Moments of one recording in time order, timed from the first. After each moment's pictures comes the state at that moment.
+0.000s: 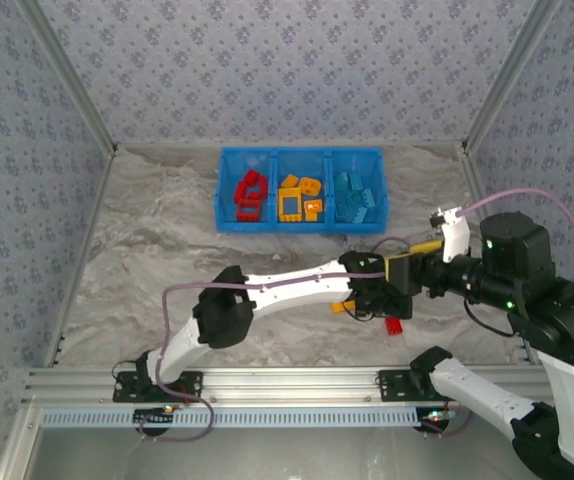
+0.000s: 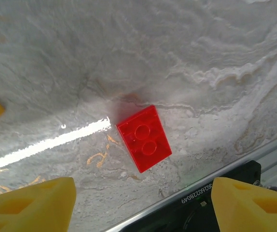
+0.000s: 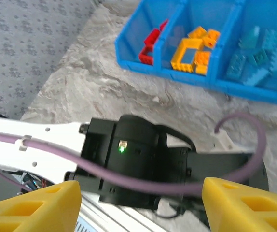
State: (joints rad) left arm -1.30 2.31 2.09 -0.91 0.10 -1.15; right arm 0.54 0.84 1.66 -1.45 -0.18 0.30
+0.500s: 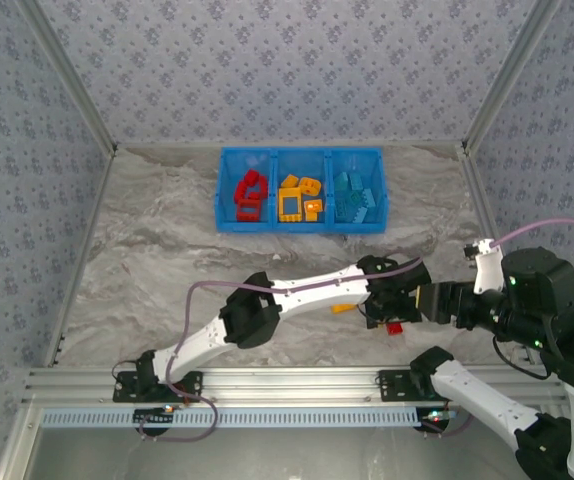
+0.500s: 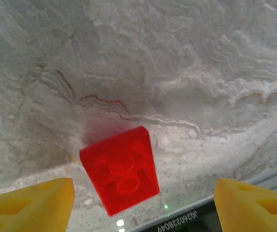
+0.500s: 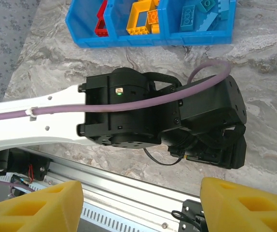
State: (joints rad) left arm -1.30 2.54 2.34 -0.99 0.20 -1.30; right arm 0.54 0.76 1.68 -1.66 -0.07 0.46
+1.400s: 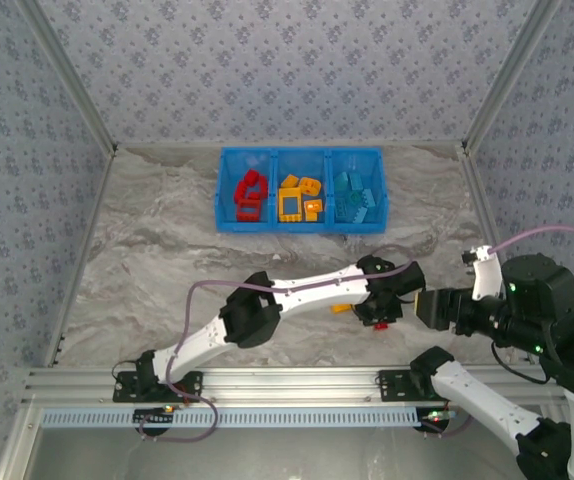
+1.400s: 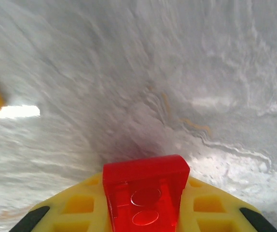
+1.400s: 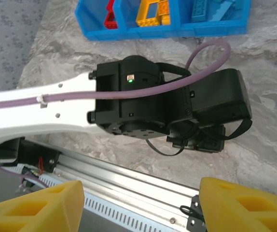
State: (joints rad) left arm -1.29 2.51 2.31 -1.11 0.05 -1.32; right arm 0.54 0.71 1.63 -1.64 -0.14 0.46
